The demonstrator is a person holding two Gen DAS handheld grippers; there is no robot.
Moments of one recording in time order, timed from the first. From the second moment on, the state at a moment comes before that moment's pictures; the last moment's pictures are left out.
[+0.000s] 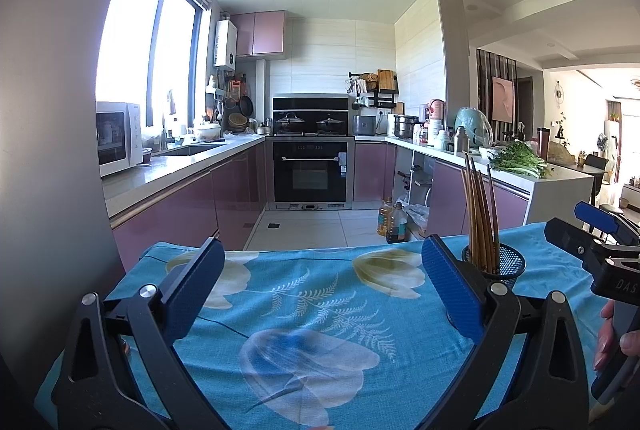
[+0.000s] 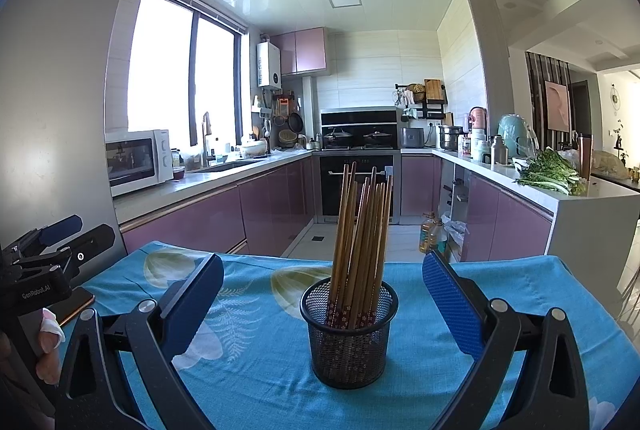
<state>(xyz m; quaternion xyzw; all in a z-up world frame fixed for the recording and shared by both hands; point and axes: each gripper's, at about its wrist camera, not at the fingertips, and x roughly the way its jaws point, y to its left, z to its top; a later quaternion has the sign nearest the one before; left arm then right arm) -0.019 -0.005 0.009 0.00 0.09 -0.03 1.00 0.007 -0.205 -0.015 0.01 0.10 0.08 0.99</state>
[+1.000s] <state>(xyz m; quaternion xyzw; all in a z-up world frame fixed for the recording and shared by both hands) -0.018 -0.006 0.008 0.00 0.09 -0.03 1.00 0.005 -0.207 -0.017 0.02 0.10 0.08 0.99</state>
